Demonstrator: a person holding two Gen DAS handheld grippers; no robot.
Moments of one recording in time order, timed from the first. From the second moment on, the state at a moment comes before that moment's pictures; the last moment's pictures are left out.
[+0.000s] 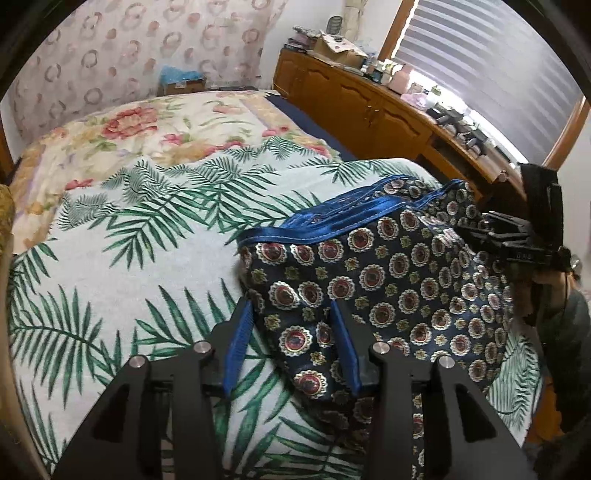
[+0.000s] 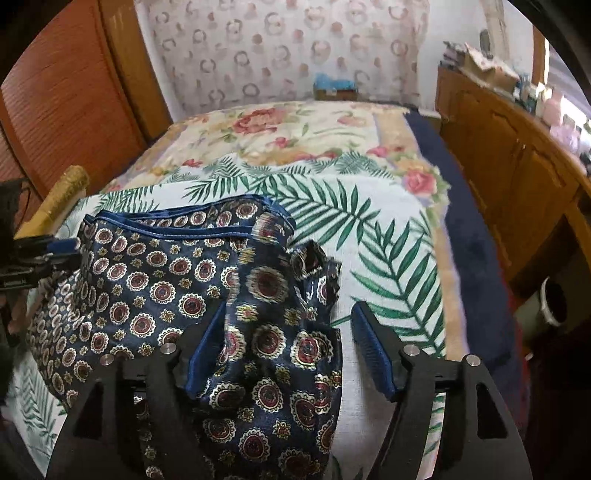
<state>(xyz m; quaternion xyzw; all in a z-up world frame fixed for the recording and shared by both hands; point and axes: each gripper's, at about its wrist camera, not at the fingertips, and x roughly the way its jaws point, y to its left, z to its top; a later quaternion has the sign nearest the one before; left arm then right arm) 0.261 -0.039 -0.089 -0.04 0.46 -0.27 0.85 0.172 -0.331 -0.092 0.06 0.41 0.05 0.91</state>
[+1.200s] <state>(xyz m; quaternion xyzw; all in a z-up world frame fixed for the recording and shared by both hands) 0.097 0.195 0.011 -0.16 0.21 -0.06 0.96 0.214 -0.104 0.069 -0.11 0.21 0.30 0.93</state>
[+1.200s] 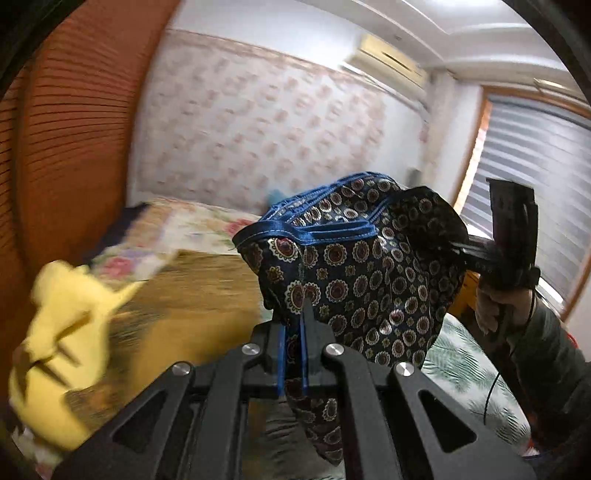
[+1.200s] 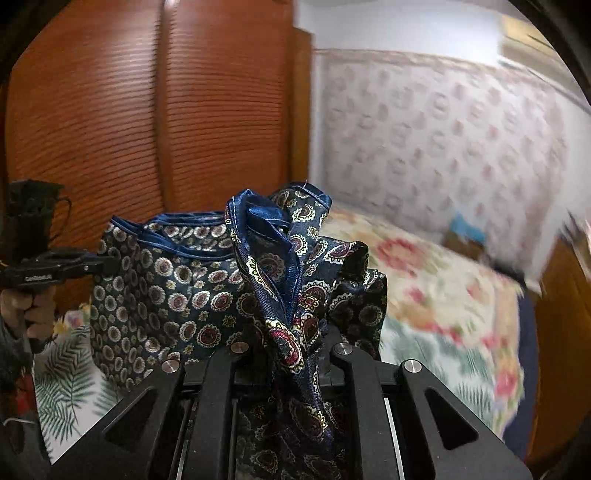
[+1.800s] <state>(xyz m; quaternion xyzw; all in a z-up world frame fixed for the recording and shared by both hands) 0.065 0.270 -0.089 -0.23 0.25 0.06 0.94 0.334 0.165 0.034 -0.24 0.24 0.40 0.85</state>
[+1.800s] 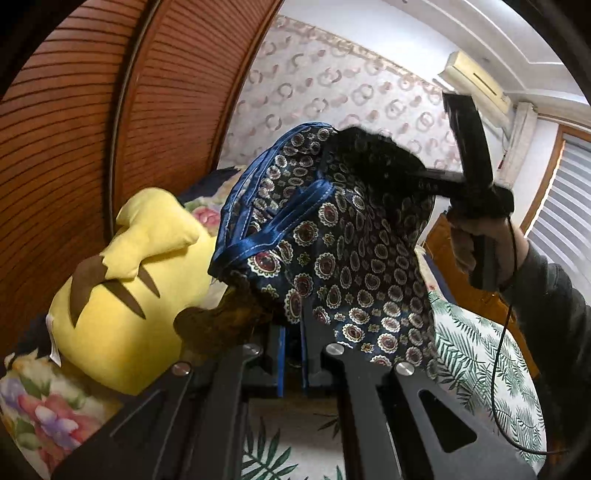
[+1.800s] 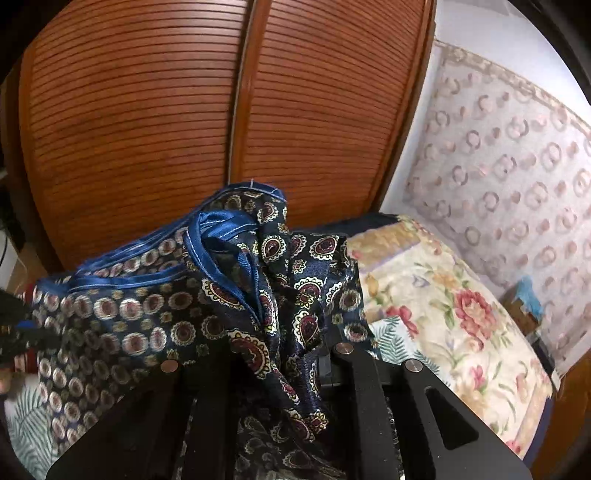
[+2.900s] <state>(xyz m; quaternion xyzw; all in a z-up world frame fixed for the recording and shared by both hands) 0.038 0.222 -0.046 -0.09 0.27 0.11 0.95 0.273 0.084 -0.005 -0.13 0.29 0.32 0.89</state>
